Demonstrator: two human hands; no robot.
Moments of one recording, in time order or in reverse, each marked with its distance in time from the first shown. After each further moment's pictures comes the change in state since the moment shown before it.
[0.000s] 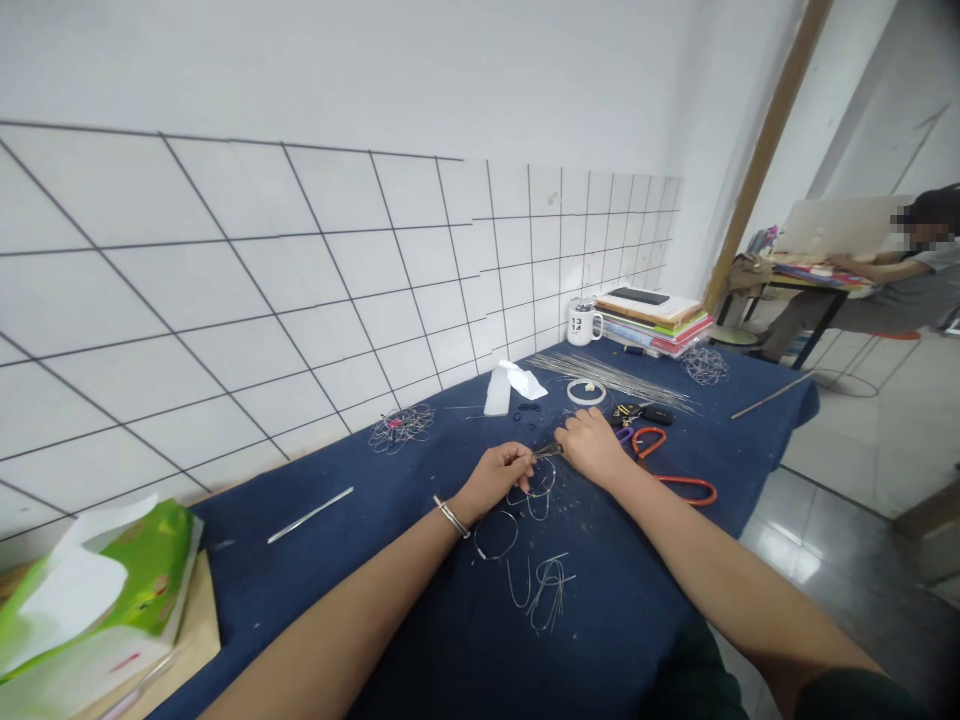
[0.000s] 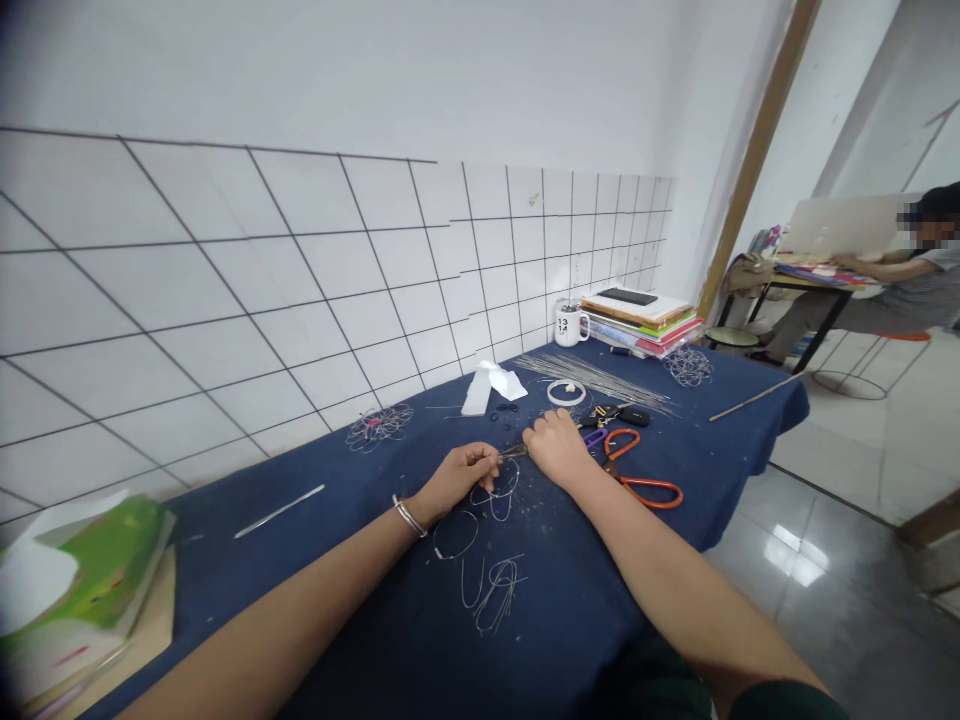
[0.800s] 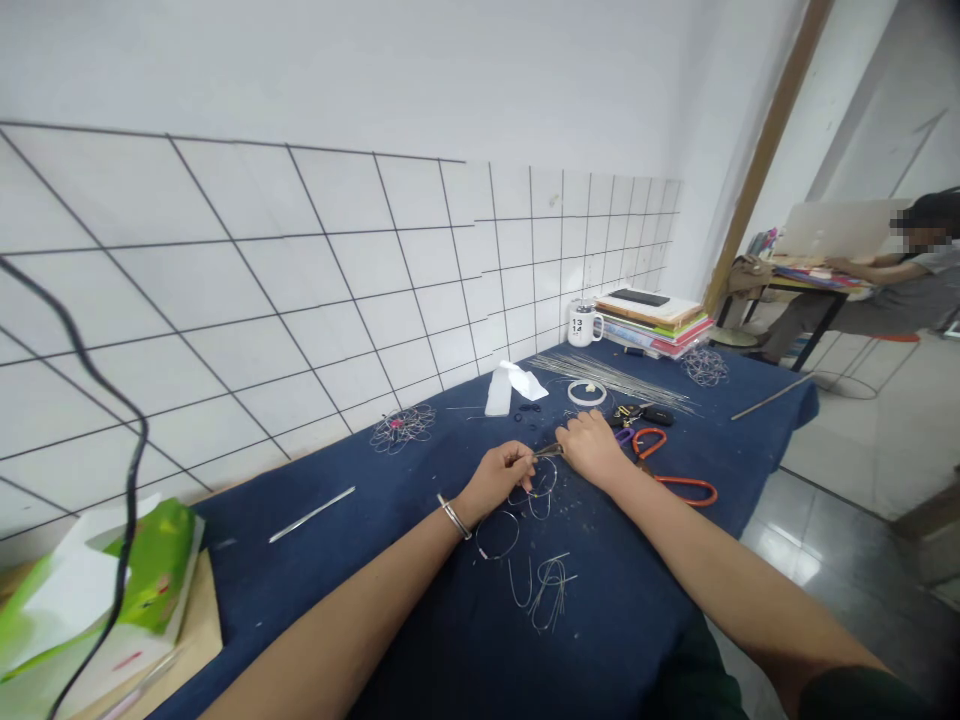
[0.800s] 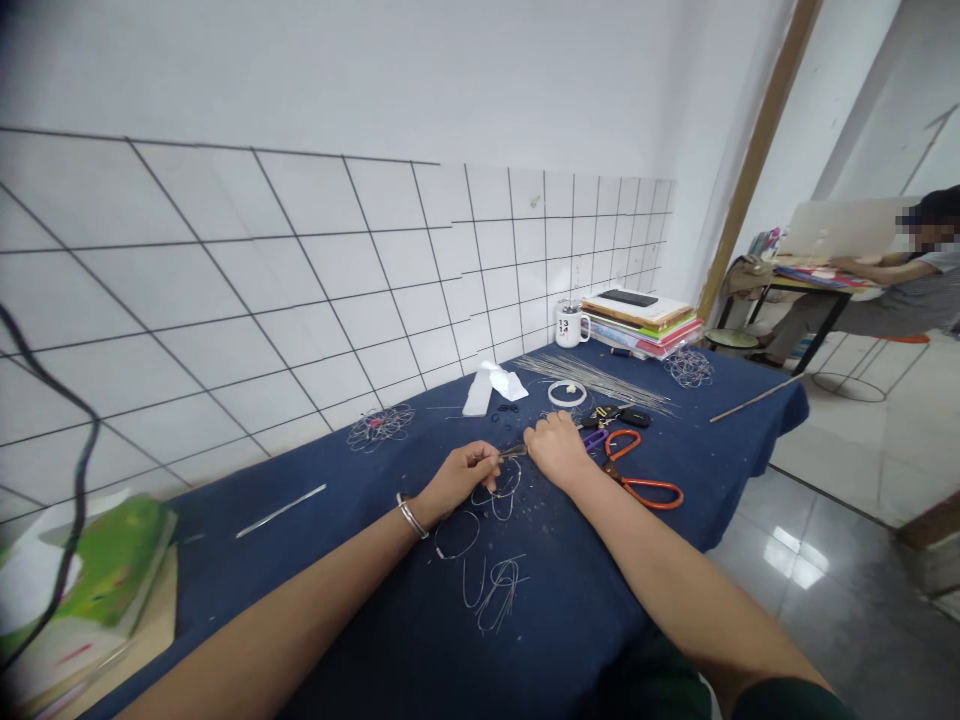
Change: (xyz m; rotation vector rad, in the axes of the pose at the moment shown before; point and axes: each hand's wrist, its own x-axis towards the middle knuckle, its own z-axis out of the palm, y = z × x) left_hand -0.003 0.004 0.001 0.047 0.028 0.053; right_hand 0.002 -0.004 0.007 -0.029 -0.008 0.047
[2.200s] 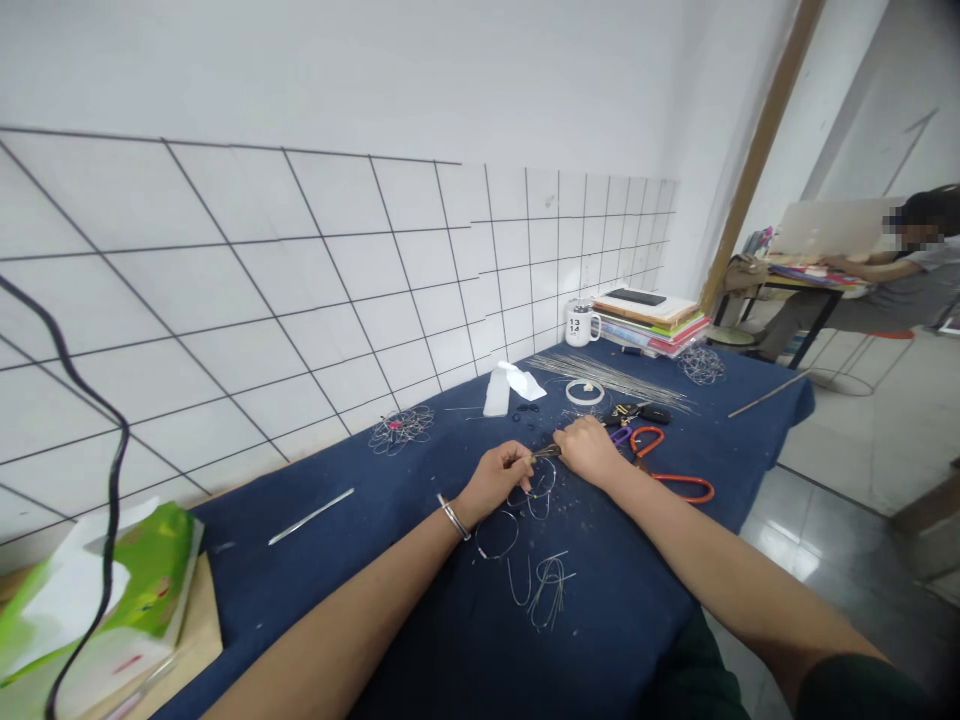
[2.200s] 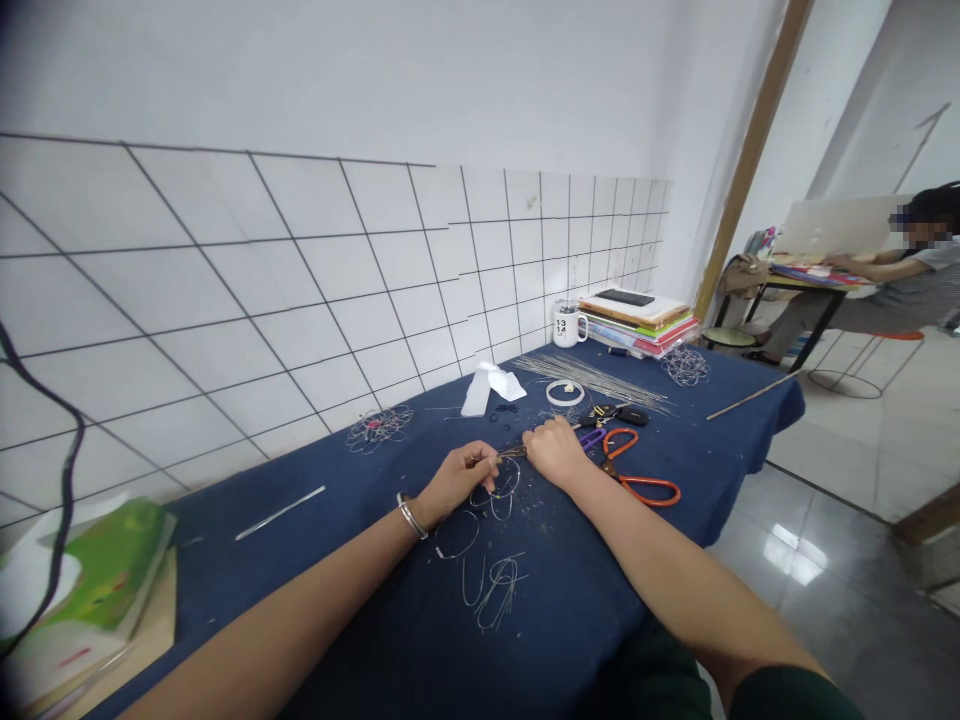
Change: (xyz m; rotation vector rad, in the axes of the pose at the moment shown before) left_hand -0.002 -0.002 0.000 0.030 0.008 0.027; right_hand 0.001 0.002 0.014 0.078 -0.035 -0.015
